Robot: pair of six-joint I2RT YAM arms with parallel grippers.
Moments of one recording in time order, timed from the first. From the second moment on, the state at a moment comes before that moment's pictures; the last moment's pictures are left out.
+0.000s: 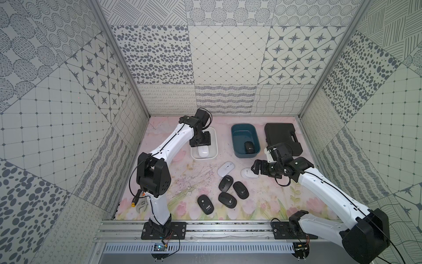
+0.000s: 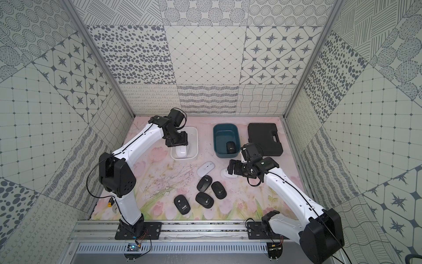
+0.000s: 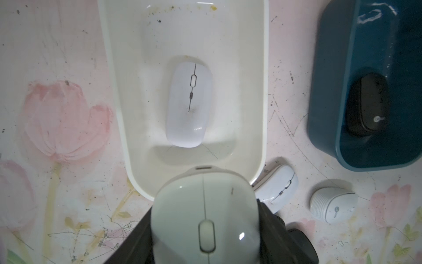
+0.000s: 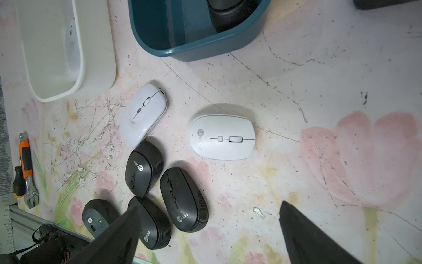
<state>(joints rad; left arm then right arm) -0.44 1.89 1.78 -1.14 -0.01 -0.46 0.47 1.14 0.89 -0.79 -0.12 0.56</state>
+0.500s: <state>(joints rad) -0.40 2.19 2.06 -1.16 -0.09 -0.32 0.47 1.17 0.87 -0.77 -0.13 0.56</state>
